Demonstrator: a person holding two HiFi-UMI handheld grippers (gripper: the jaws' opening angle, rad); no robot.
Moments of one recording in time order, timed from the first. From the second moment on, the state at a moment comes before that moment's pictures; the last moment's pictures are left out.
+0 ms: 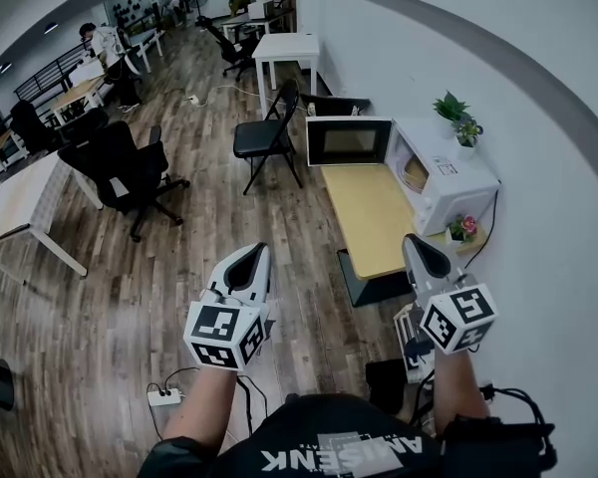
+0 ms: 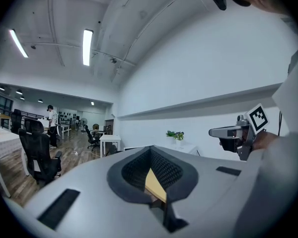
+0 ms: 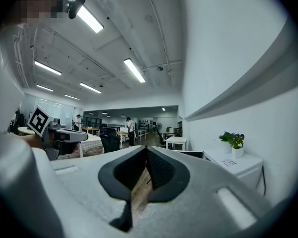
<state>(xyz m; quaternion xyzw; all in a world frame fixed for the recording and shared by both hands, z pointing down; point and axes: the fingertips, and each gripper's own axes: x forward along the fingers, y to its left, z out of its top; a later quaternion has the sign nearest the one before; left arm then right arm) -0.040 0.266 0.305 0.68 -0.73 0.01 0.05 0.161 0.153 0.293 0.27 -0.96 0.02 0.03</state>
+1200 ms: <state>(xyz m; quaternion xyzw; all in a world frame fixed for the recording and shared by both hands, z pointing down) -0.140 0.146 0.313 0.68 -0.73 0.00 0.04 0.050 0.015 0.291 0.26 -0.97 0.00 0.01</state>
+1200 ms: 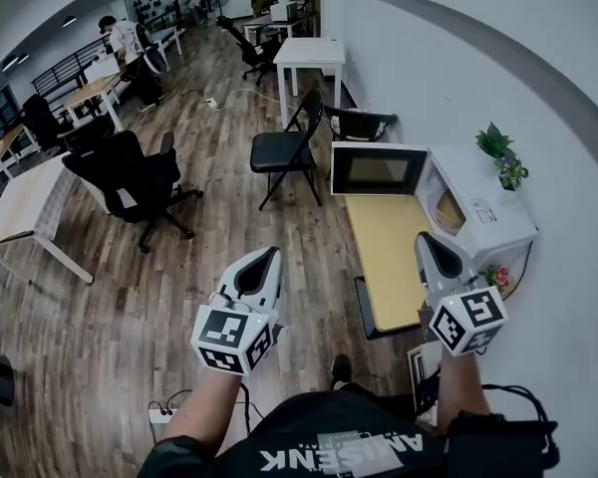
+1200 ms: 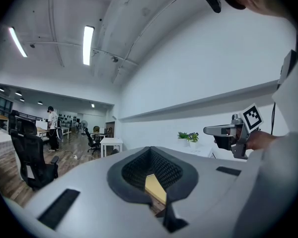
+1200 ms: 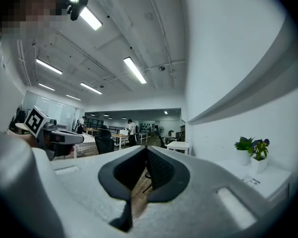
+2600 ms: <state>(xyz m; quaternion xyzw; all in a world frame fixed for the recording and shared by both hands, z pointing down) -0.106 -0.190 0.339 0.77 -0.63 0.02 0.06 0.099 -0.244 0.328 0.34 -0.94 0.02 0.01</state>
